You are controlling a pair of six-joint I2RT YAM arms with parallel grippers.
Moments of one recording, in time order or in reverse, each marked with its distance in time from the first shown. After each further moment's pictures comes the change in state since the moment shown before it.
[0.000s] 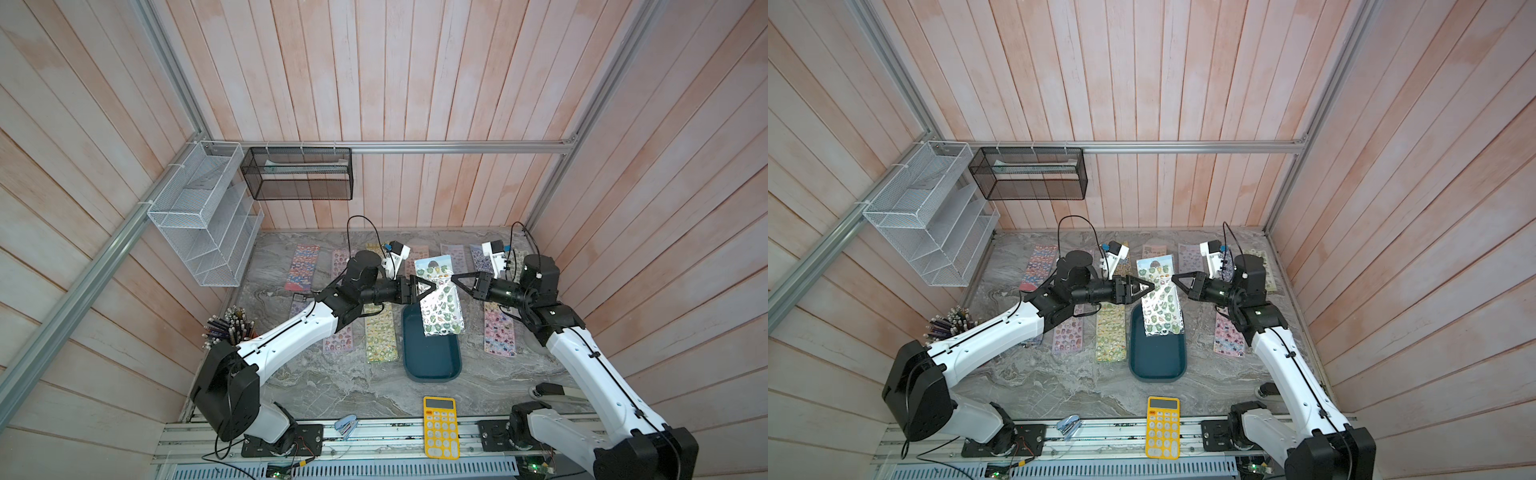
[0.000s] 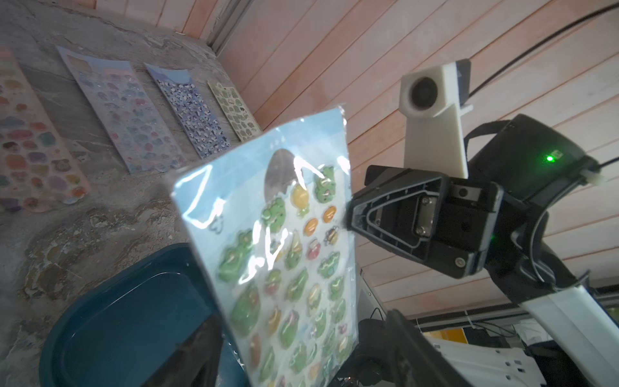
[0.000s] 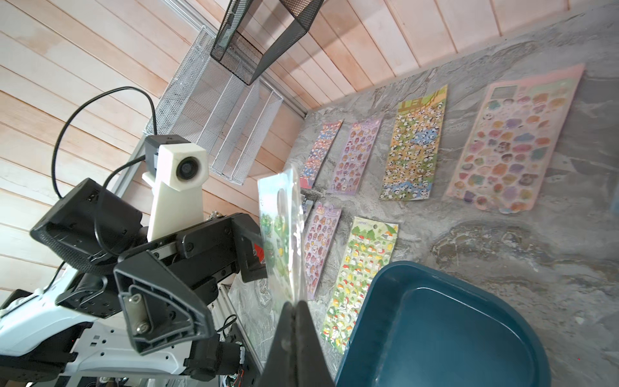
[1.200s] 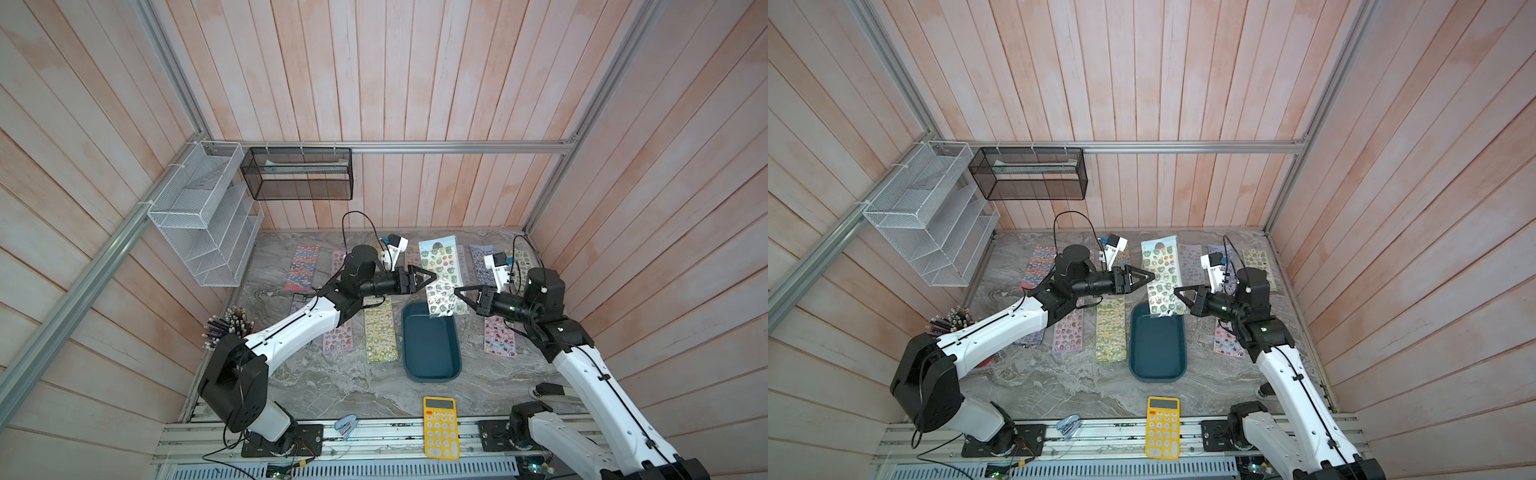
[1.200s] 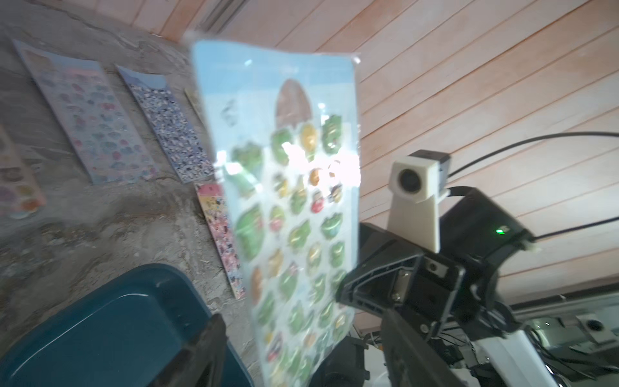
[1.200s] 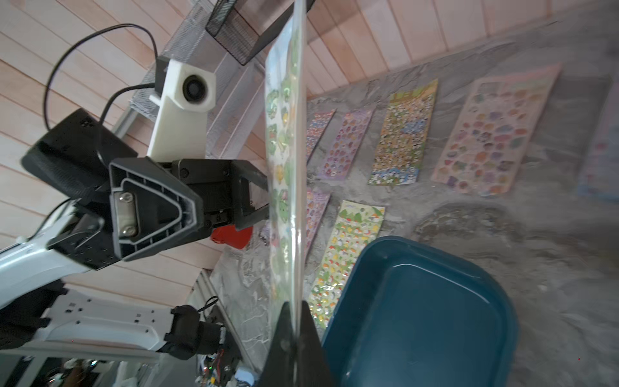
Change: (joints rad) left arm 0.053 0.036 0.004 0.064 0.026 -0.111; right arm 0.011 -0.123 -0.010 -0.190 0.134 -0.154
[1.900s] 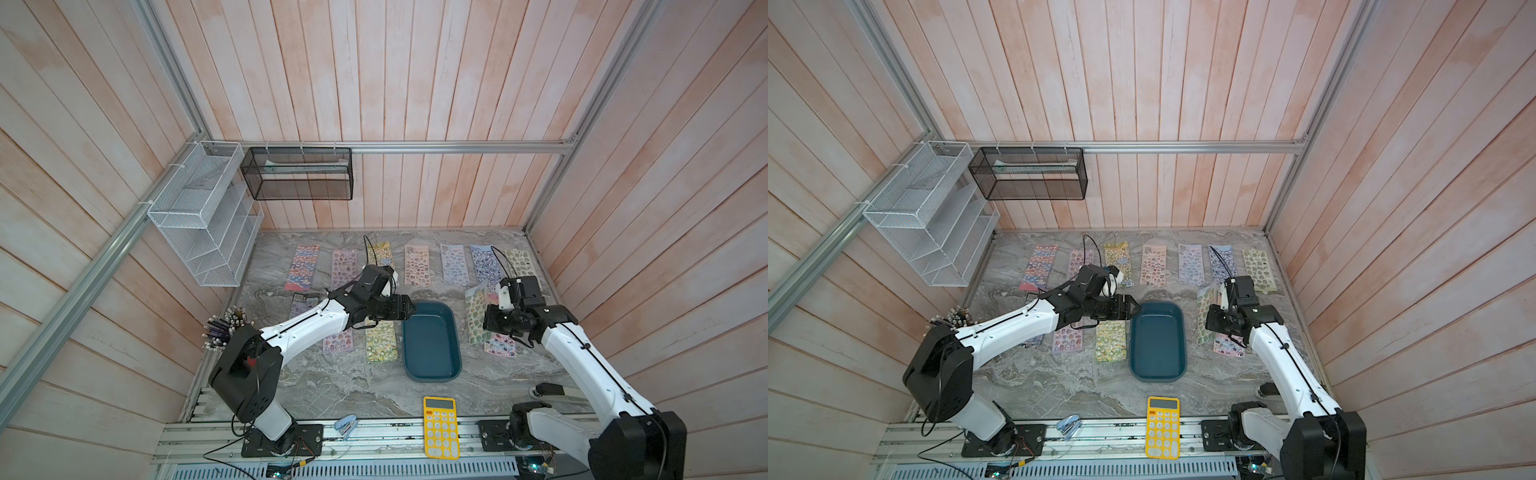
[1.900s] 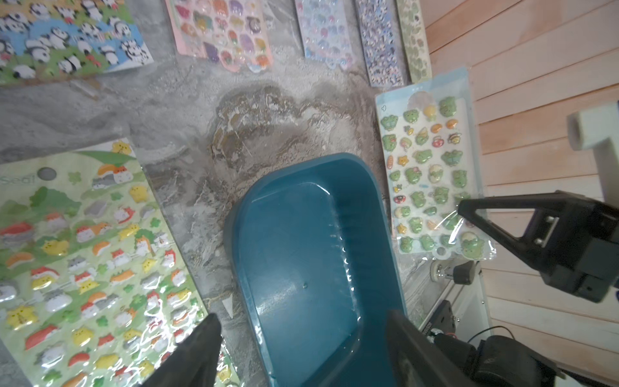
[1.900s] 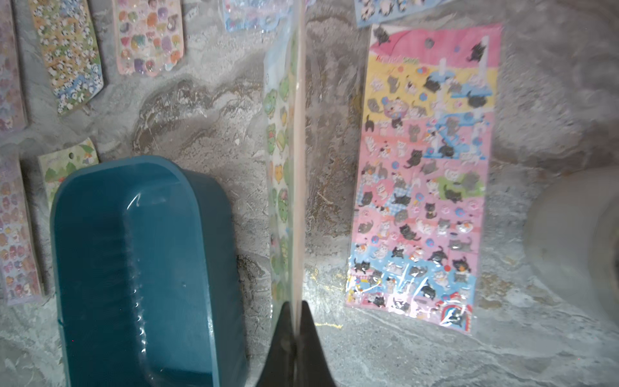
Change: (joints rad) left arm -0.042 0.086 -0.038 -0.430 -0.289 0.182; right arm -0.052 0.184 -0.063 -0.402 0.548 -0.121
